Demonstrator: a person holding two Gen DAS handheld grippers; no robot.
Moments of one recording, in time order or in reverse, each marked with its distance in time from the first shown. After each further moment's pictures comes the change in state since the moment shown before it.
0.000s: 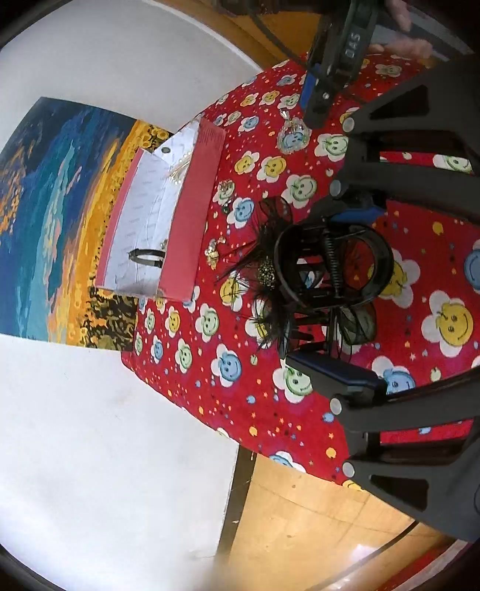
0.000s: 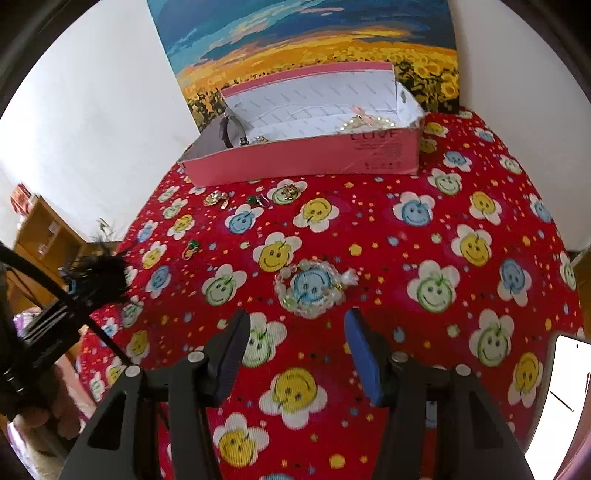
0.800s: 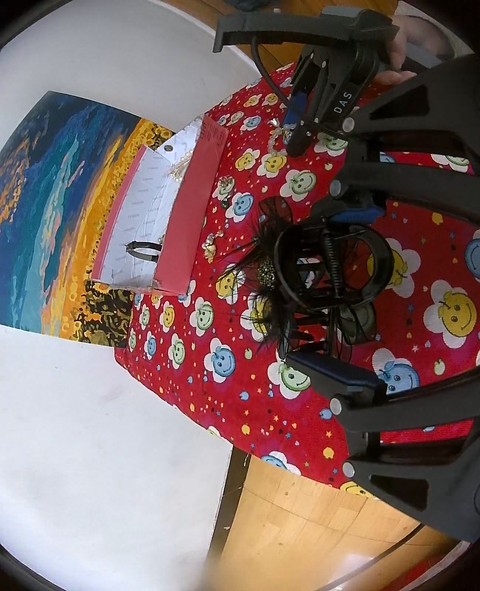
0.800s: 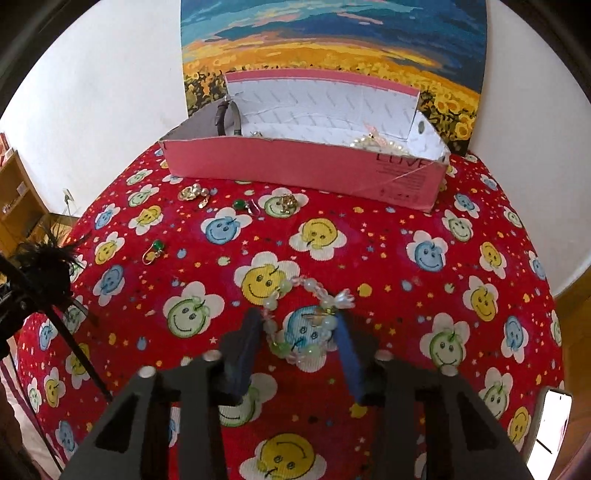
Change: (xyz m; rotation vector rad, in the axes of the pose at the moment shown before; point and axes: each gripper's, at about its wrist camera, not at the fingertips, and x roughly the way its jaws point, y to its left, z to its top) left arm 0.004 0.009 -0.002 -0.029 0.009 -0.025; right arm 0.036 0.021 0.011 -0.148 -0.051 -0.180
